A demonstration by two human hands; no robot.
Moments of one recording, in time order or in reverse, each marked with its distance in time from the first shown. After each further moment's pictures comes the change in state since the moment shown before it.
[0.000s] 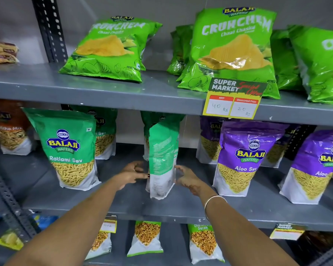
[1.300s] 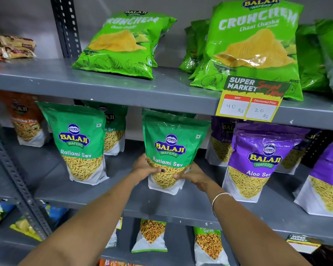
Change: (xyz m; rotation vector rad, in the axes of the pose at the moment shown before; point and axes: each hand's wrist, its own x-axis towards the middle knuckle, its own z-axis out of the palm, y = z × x) left_hand 0.011 0.013 0.018 0.035 0.313 0.100; right_hand 0.015 -0.007 -0.008 0.196 -0.158 -0.176
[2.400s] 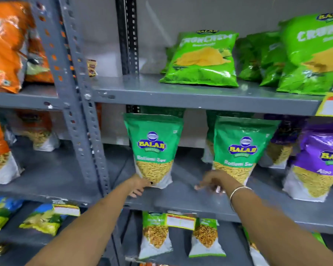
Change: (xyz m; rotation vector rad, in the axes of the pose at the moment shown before) left_hand -0.017 -0.113 -0.228 0.211 -0.217 -0.357; right_hand -0.006 -0.077 0.177 -0.571 0.015 0.447
